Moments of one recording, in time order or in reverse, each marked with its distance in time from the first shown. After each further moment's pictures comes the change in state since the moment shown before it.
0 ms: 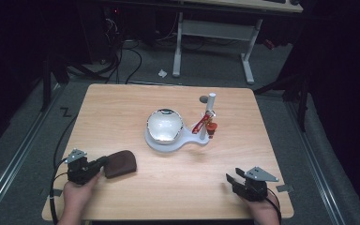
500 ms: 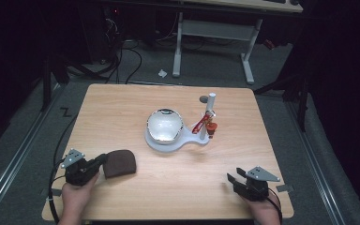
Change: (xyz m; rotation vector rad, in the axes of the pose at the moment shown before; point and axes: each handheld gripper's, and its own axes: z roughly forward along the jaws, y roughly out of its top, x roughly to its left) left arm -0.019 0.008 -0.019 -0.110 0.001 0.077; right arm -0.002 0.000 -0.001 -0.004 -0.003 0.007
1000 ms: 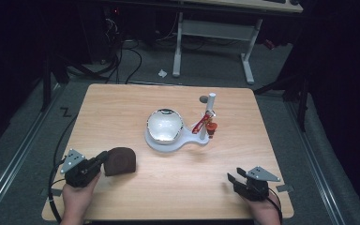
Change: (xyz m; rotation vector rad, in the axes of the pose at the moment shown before) left arm -0.021 0.012 -0.013 -0.093 -0.007 0.066; right arm -0.001 0.000 0.000 -0.004 -0.001 0.001
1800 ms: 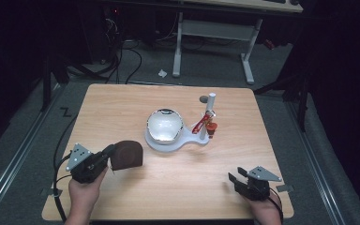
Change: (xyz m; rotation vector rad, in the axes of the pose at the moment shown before) left arm -0.026 0.026 0.006 -0.062 -0.019 0.032; right arm -0.003 0.000 -0.001 -0.003 -0.002 0.007
